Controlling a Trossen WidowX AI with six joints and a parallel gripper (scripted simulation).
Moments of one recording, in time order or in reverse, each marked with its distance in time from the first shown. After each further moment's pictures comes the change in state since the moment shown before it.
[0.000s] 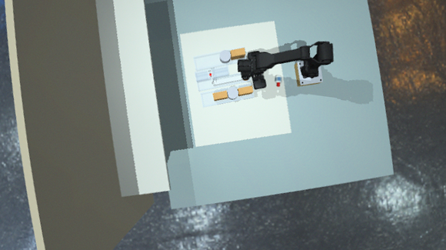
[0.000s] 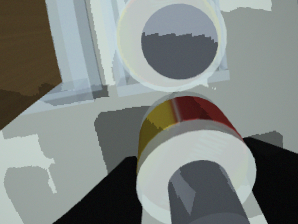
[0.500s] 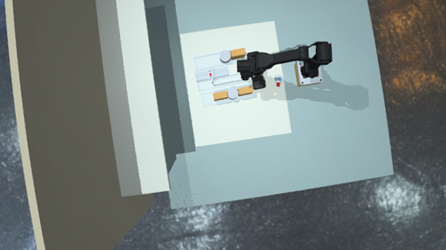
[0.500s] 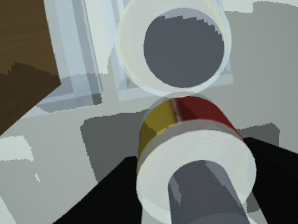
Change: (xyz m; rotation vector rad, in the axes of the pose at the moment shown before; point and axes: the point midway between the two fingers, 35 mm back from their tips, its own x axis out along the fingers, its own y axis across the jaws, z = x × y) arm 0.004 0.000 0.001 -0.002 0.009 0.001
